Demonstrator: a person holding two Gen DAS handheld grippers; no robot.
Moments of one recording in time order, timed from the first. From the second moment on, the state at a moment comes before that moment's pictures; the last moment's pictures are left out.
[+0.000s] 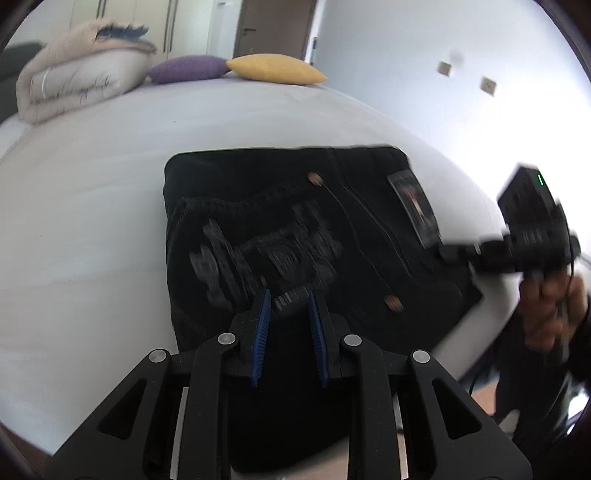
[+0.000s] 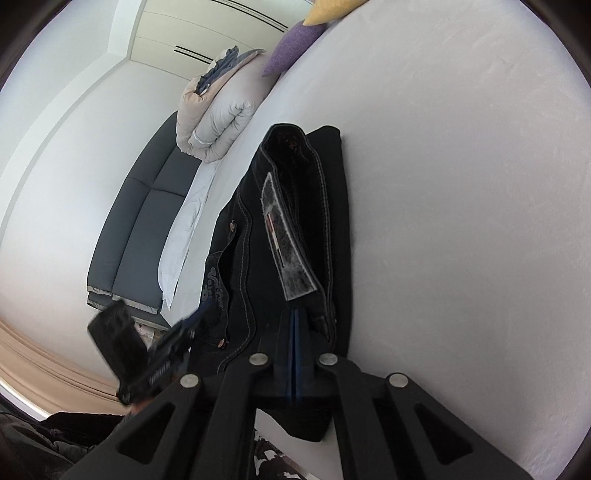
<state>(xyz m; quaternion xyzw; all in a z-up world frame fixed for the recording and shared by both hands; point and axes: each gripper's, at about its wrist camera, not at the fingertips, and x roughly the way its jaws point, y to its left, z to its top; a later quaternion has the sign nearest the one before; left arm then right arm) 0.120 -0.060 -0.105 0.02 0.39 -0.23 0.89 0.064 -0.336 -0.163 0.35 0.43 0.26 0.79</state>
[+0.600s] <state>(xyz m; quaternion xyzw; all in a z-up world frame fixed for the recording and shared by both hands) 0.193 0.006 -0.123 -0.15 0.49 -0.21 0.83 0.131 -0.340 -0.150 0.33 0.48 0.20 0.79</state>
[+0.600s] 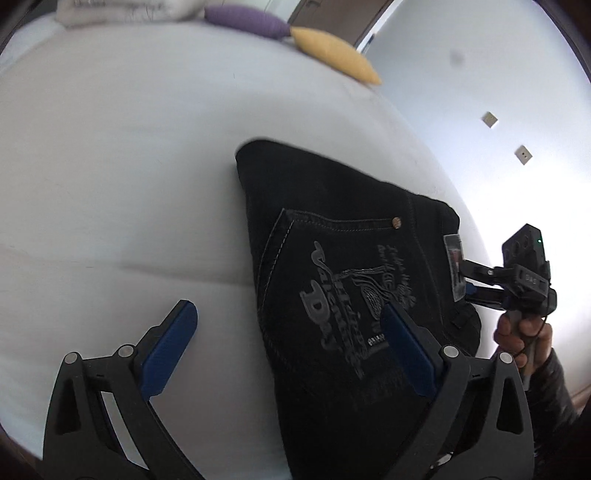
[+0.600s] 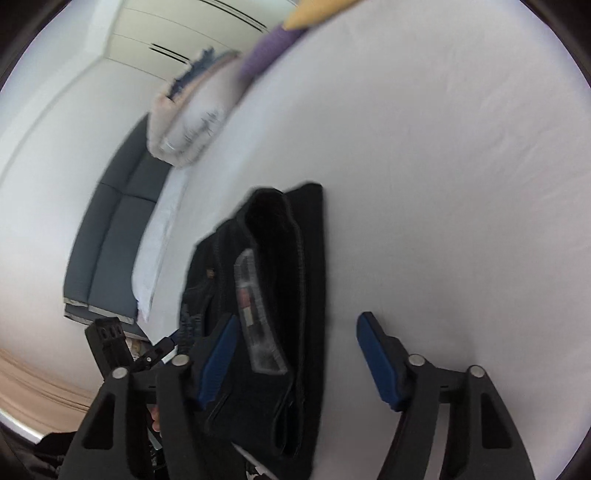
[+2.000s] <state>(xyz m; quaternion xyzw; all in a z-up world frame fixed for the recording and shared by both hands) 0.318 -0.067 -0.116 -0.07 0.44 -0.19 0.88 0.214 -0.414 -0.139 0.33 0.40 0.15 0.84</state>
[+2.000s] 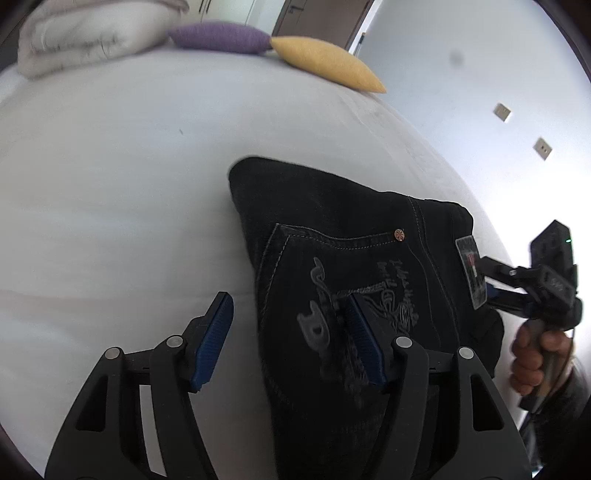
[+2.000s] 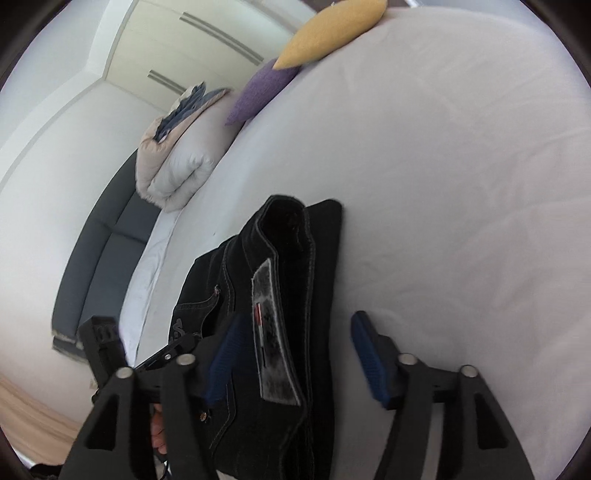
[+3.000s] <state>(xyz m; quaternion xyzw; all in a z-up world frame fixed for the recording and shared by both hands) -0.007 -0.066 0.111 0.04 0.17 -0.02 0.98 -0.089 -0.308 0.125 0.06 0.03 -0.04 1.00</state>
